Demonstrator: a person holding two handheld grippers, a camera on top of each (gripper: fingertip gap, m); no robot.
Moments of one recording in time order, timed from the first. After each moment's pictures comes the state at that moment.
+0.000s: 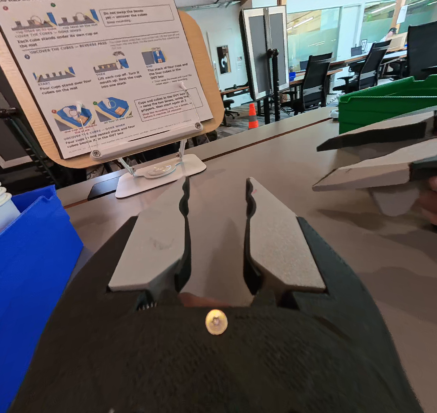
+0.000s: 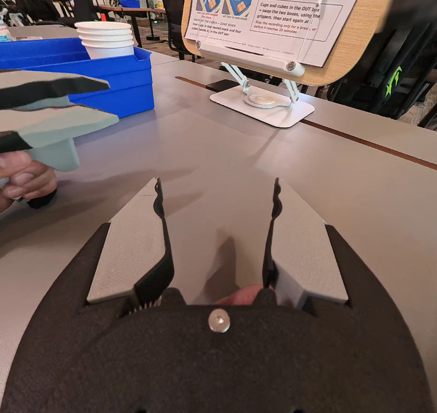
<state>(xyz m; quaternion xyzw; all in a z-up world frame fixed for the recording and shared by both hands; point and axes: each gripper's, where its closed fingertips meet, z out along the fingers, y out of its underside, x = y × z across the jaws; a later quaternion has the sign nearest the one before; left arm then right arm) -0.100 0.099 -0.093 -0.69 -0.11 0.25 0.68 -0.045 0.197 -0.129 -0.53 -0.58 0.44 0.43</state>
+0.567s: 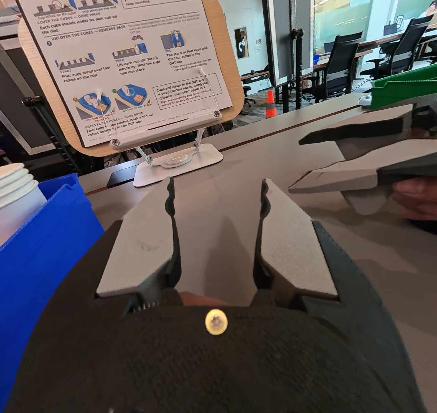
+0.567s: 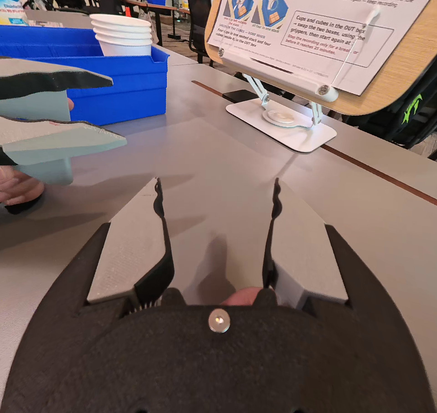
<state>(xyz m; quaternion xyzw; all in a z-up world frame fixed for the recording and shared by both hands) -0.121 0.092 -0.099 -0.69 -0.14 0.27 0.65 -0.092 0.179 -0.129 -0.48 -0.62 0.44 0.44</state>
